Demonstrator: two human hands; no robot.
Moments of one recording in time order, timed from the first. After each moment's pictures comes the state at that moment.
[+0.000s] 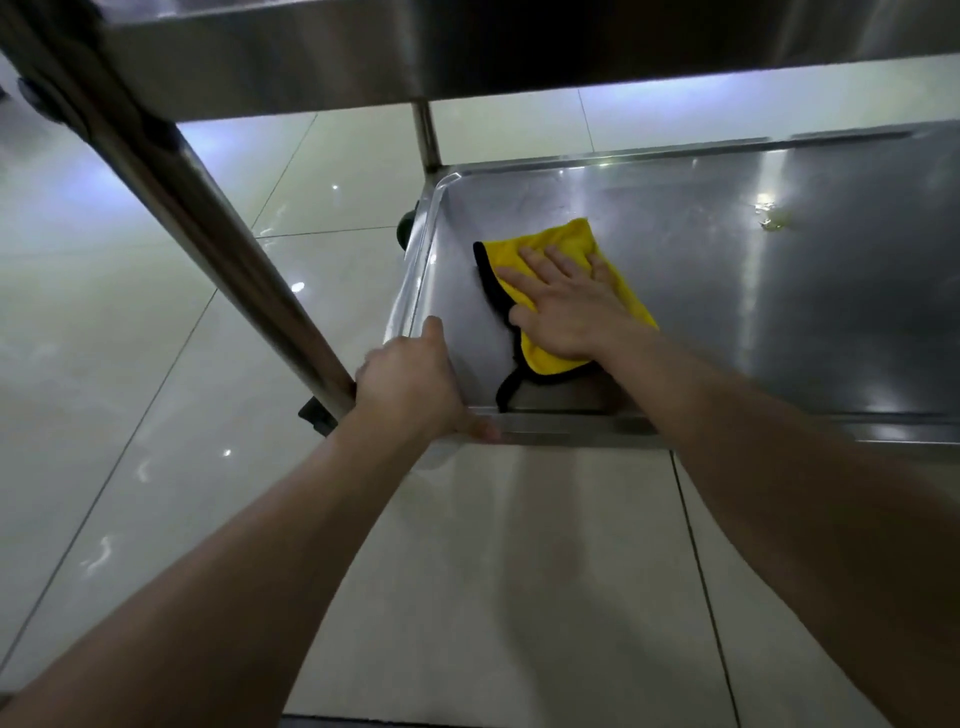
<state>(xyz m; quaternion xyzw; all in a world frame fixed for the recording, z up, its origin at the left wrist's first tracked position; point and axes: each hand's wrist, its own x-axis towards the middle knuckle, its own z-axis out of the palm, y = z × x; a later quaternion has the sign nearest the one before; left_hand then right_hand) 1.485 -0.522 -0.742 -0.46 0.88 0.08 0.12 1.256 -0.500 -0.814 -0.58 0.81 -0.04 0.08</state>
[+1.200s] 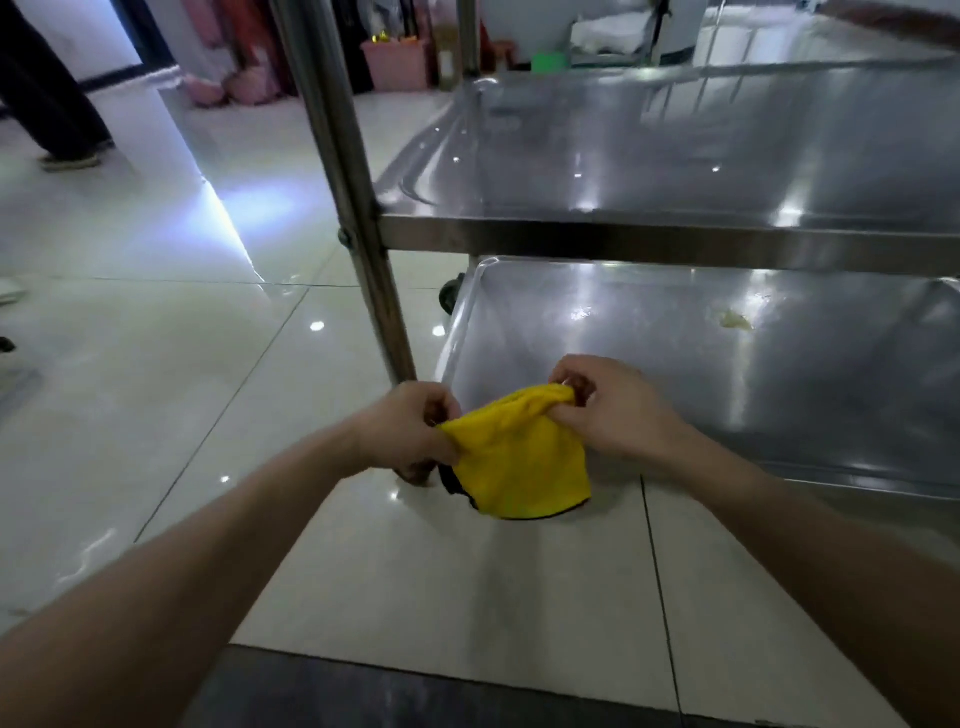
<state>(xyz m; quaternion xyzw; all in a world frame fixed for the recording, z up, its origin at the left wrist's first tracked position) 1.585 -0.490 -0.664 -0.38 0.82 0.43 0.02 1.349 -0.349 -0.692 -0.55 0.76 -0.31 0.16</state>
